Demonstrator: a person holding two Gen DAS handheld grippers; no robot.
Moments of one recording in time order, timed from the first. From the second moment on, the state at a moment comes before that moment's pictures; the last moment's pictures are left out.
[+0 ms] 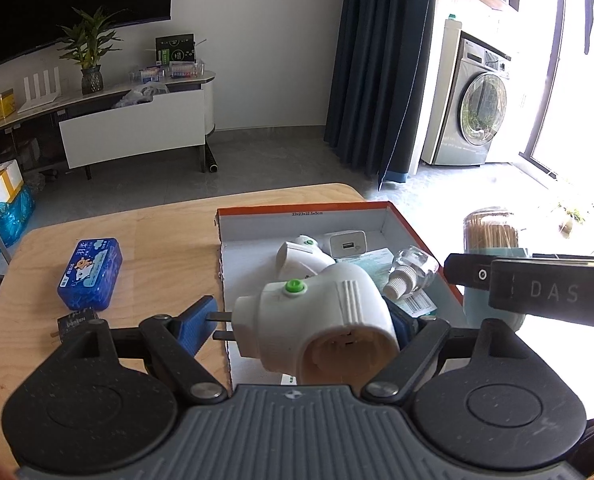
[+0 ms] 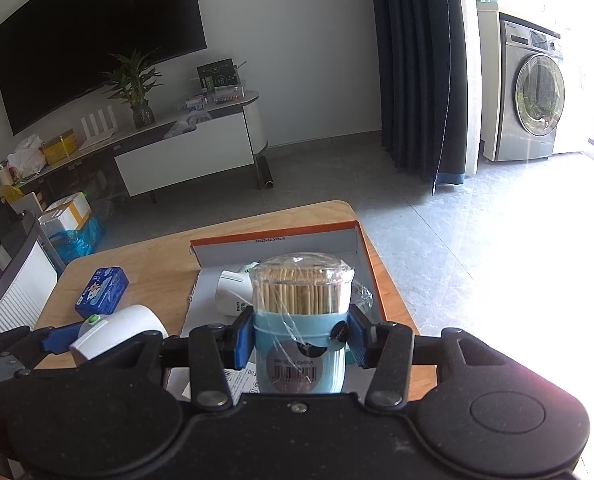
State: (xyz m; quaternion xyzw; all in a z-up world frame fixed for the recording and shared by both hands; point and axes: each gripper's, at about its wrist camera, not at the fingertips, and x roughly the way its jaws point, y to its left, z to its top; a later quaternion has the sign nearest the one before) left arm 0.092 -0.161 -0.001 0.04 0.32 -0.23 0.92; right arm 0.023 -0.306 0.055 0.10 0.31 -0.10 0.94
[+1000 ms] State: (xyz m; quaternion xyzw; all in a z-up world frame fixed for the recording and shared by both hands) left arm 0.129 -0.195 -0.024 0.05 0.35 -0.24 0.90; right arm 0.082 -0.335 0.048 0.11 0.30 -0.09 0.94
